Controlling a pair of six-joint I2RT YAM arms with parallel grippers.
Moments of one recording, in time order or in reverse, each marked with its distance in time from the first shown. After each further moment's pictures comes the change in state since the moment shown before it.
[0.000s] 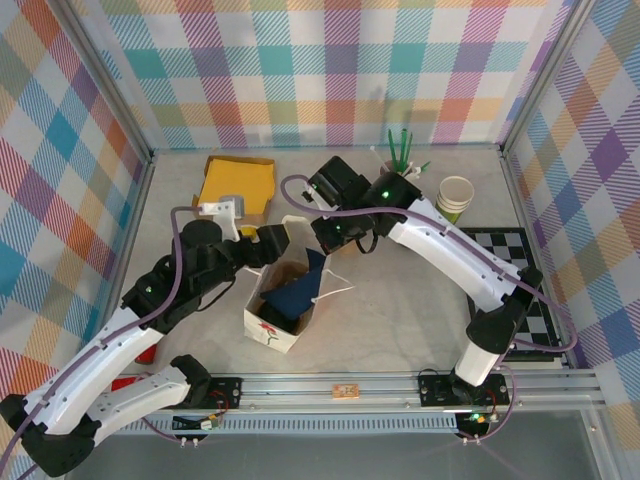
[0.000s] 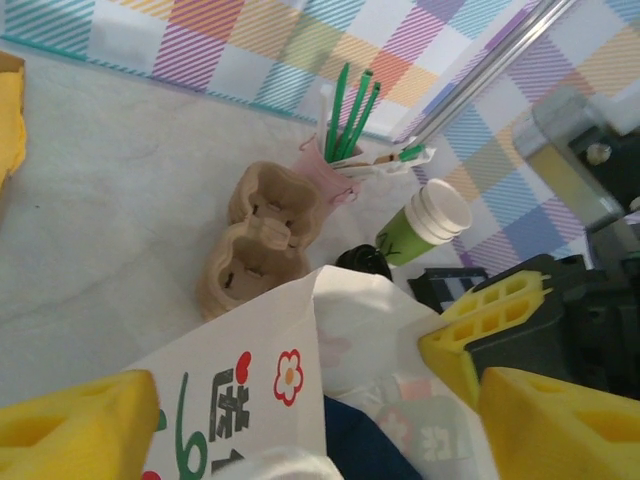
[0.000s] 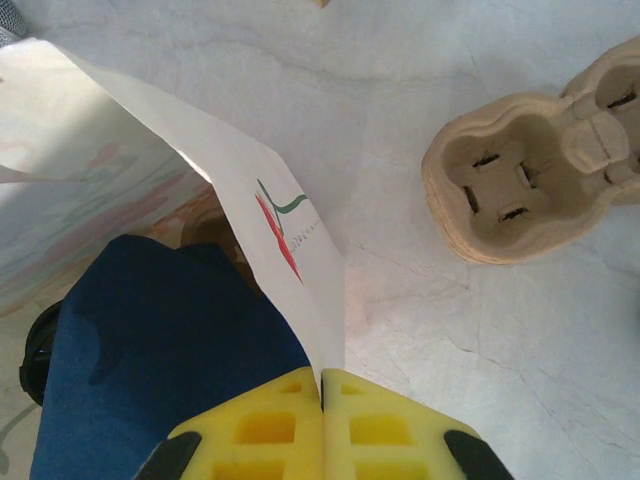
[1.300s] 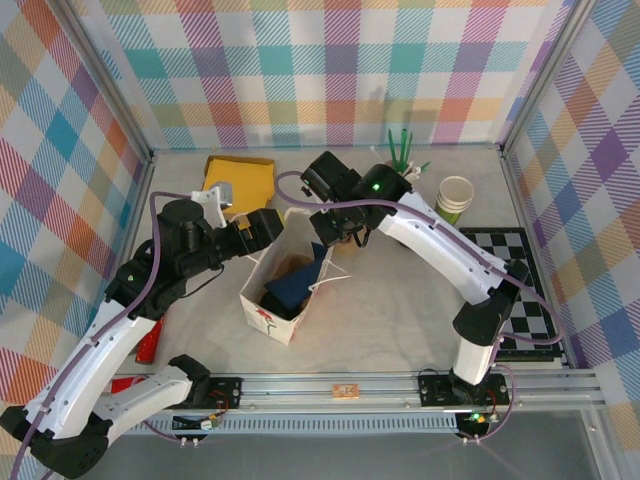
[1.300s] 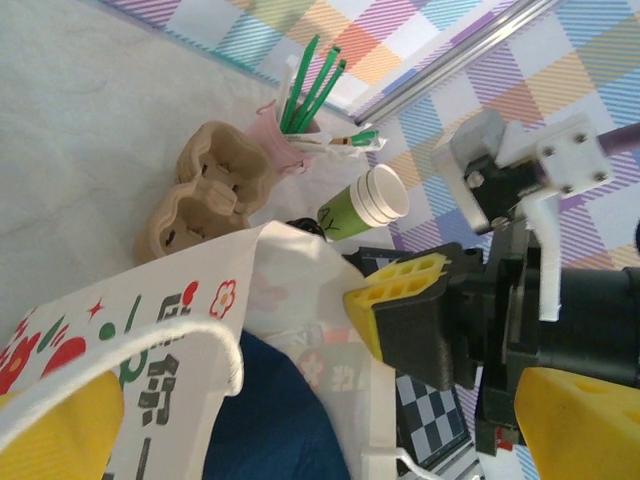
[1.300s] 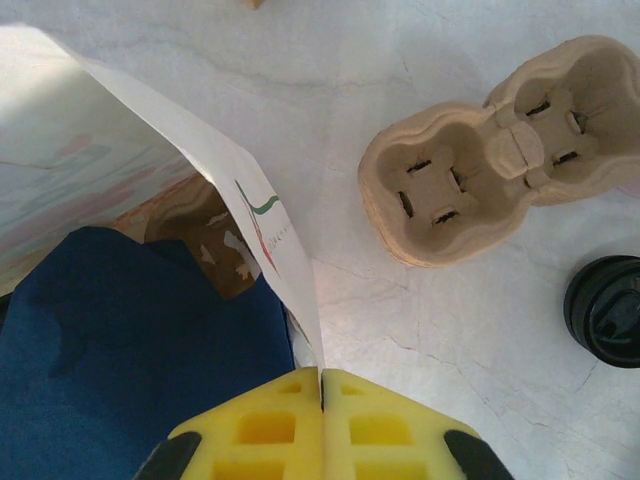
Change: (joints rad) left arm 0.141 0.045 0.146 -0.151 0.256 -0.126; right arm -0.001 0.080 0.112 -0.086 0.118 -0.015
